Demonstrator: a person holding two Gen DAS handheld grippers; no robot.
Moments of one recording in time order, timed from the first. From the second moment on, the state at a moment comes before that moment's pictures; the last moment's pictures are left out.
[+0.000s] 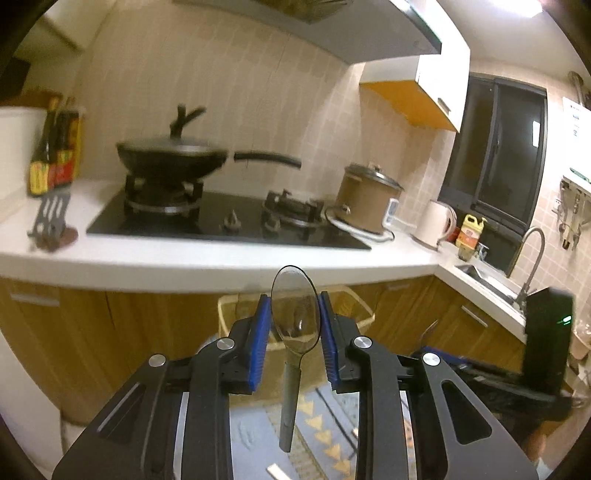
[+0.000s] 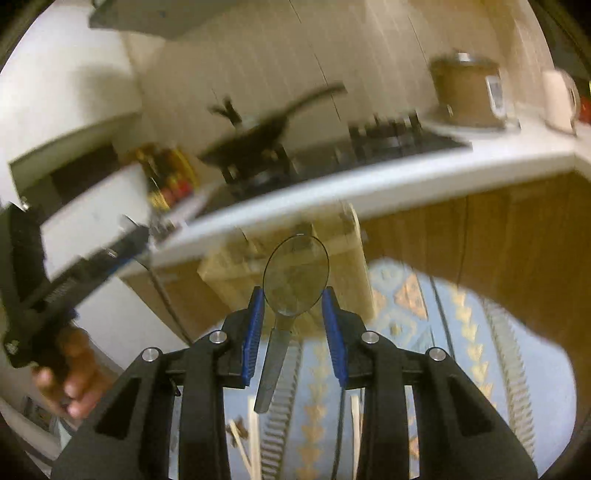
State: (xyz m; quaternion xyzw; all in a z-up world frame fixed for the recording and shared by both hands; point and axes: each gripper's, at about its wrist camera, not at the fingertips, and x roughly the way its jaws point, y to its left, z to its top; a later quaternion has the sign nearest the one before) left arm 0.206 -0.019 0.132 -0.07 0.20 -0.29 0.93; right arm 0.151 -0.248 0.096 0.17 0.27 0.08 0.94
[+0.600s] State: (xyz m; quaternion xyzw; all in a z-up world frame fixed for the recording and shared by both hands) left arm 0.265 -0.054 0.169 -0.09 0.16 -0.26 0.95; right arm 0.234 -0.252 0.174 0.11 0.16 0.02 0.98
